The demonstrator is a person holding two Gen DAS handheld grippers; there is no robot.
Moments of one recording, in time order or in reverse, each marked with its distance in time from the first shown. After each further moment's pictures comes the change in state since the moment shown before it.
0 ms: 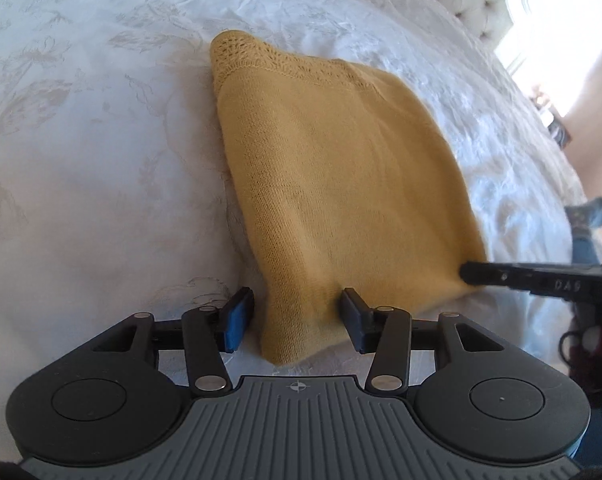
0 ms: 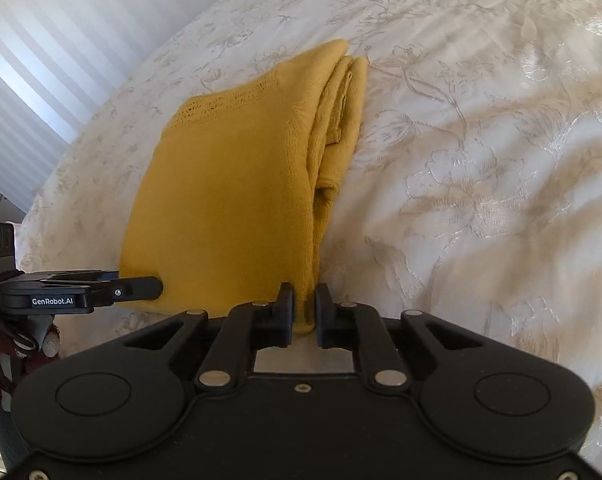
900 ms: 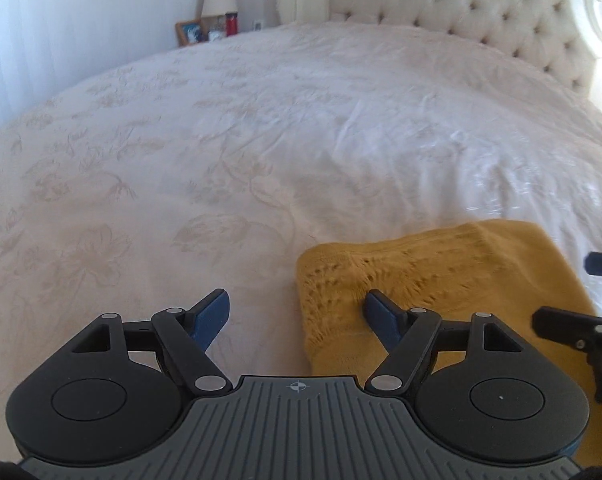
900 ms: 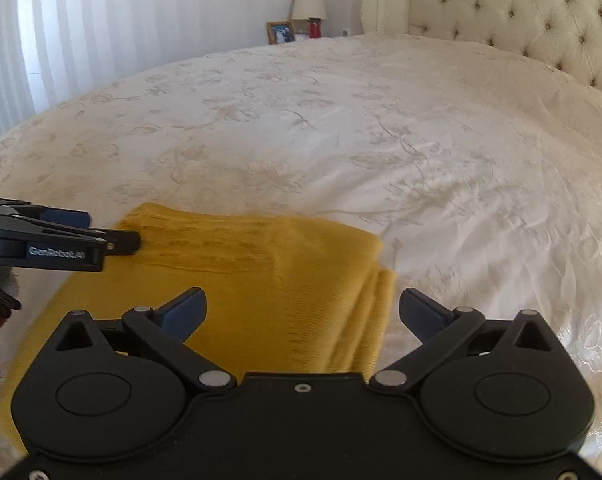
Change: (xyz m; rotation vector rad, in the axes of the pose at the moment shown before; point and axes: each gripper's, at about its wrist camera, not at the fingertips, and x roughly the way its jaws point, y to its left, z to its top) left arm 0.038 0.011 0.101 0.031 -0.280 0.426; right arm 0.074 0.052 0.100 -0.362 -0.230 -0.292
